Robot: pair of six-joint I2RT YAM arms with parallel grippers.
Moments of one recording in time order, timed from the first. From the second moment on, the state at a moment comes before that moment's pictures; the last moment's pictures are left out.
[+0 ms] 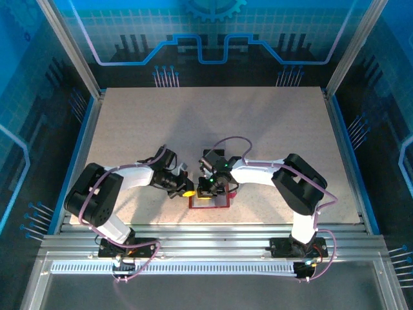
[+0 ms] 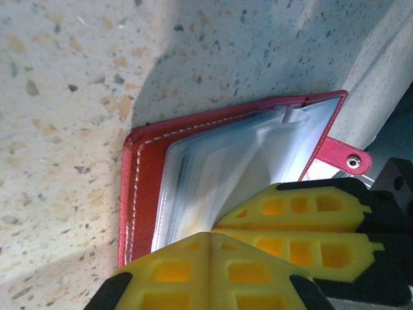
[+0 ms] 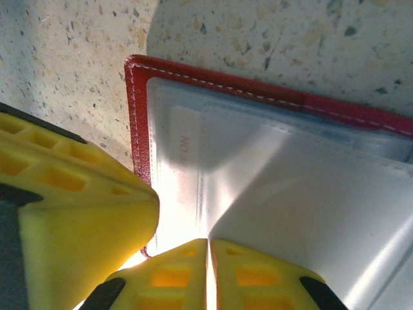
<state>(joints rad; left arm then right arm) -0.38 1.60 0.66 -0.26 0.78 -0.80 0.87 1.85 1.08 -0.42 -0.41 0.83</state>
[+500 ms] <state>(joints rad) -0.38 1.63 0.65 -0.24 0.79 -0.79 0.87 1.83 1.09 -0.48 -0.36 0.83</state>
